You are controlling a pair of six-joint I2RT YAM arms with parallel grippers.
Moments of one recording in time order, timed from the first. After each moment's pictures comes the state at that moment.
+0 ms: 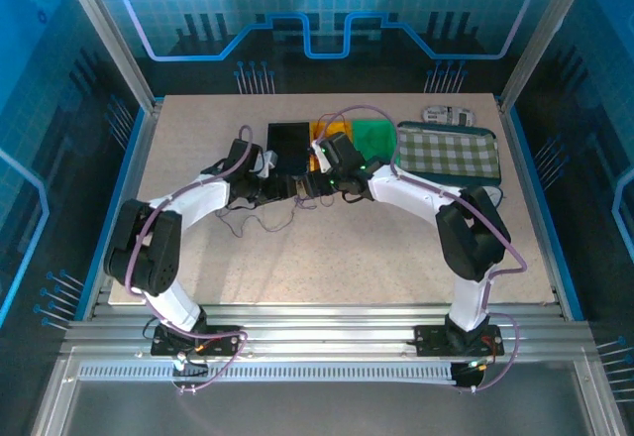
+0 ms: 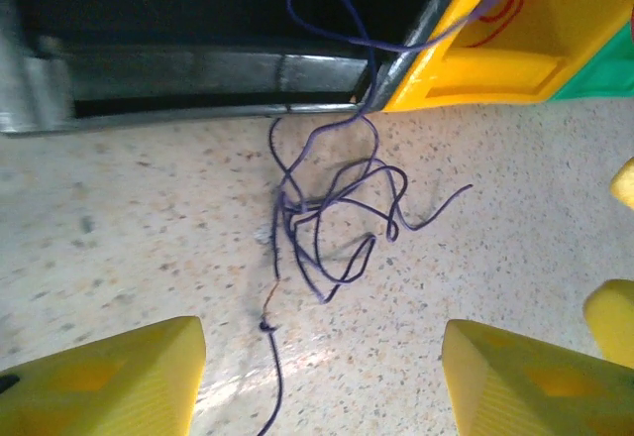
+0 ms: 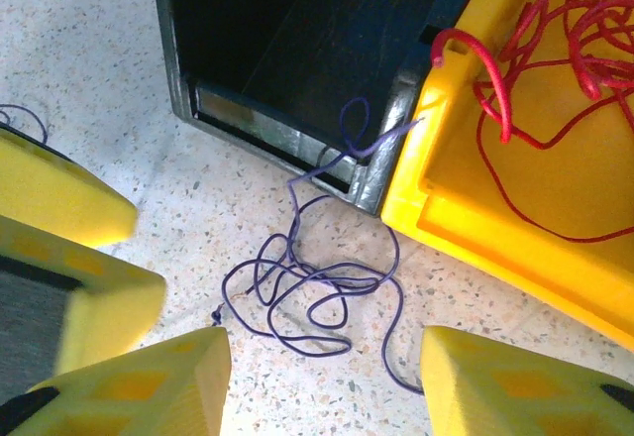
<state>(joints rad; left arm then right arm) -0.26 1.65 1.01 -0.33 0.40 -0.48 0.67 1.86 1.37 -0.36 -0.07 0.25</state>
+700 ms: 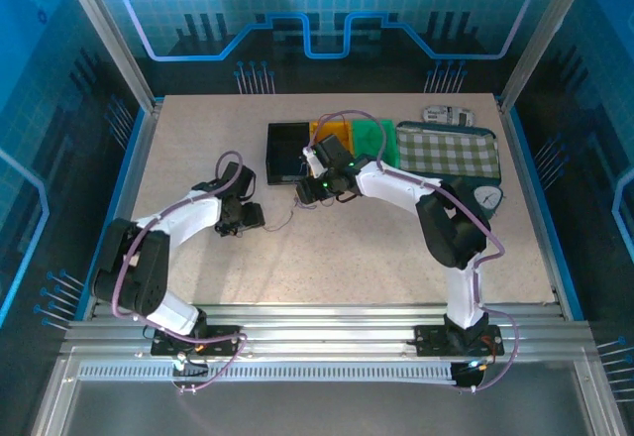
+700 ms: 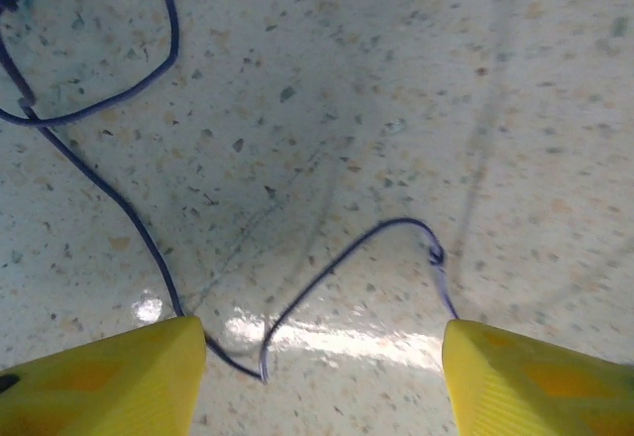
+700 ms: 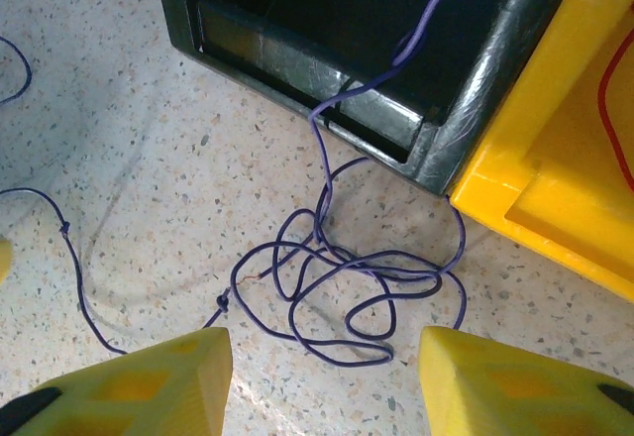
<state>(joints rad) -0.25 1.55 0.86 -0.61 -0.05 -0.59 0.67 2.00 1.47 -0.44 -0.17 0.22</state>
